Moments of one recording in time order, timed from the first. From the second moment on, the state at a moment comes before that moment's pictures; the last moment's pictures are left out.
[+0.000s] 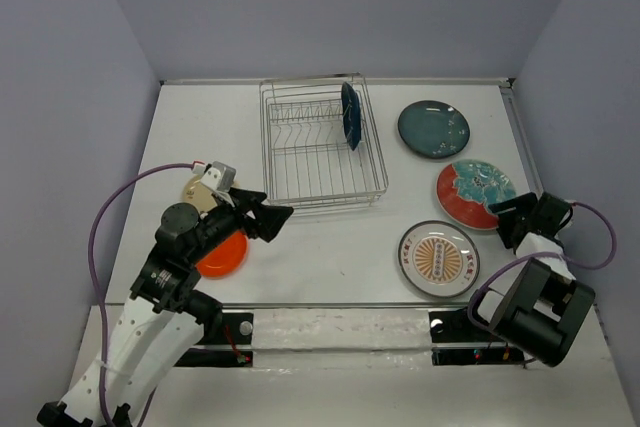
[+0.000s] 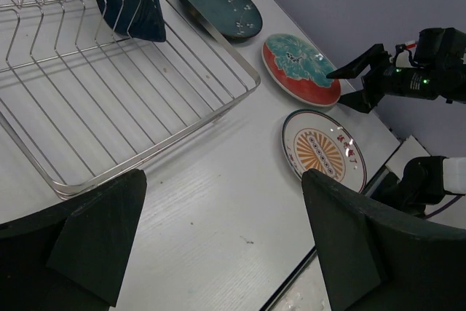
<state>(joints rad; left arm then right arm) -0.47 0.46 0.57 -0.21 0.30 -0.42 -0.60 1.12 0.42 -0.07 -0.20 0.75</state>
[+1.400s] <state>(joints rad) -0.44 0.50 0.57 -0.21 0.30 -0.42 -0.55 0.70 0.63 -0.35 -0.20 0.75</state>
